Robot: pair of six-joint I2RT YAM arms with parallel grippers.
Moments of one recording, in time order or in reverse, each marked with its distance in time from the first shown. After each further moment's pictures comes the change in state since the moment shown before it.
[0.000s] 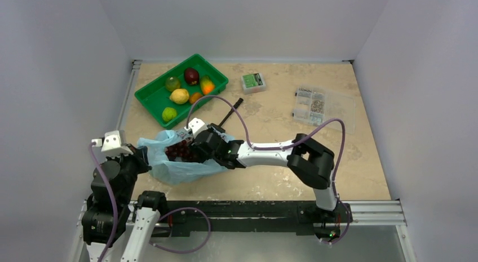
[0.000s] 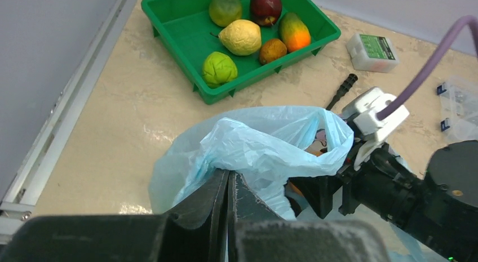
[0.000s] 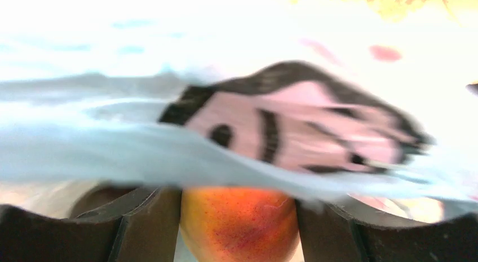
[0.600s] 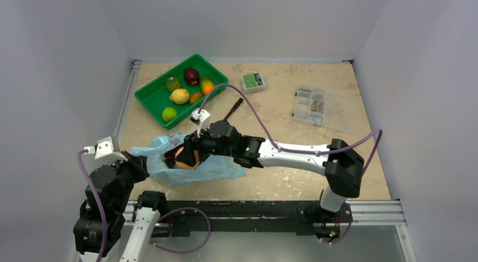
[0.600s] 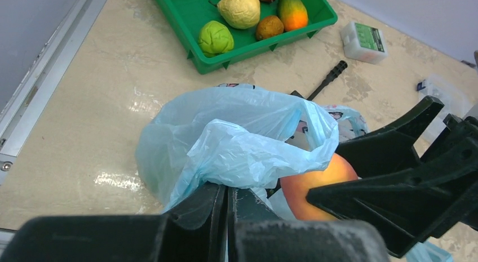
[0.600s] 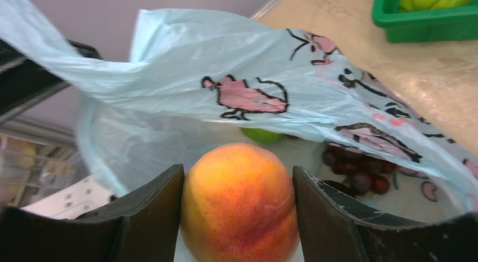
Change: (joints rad) left arm 0.000 0.024 0.119 -0.203 0.011 -0.149; right arm 0.002 -0.283 -0.074 0.143 -0.471 0.331
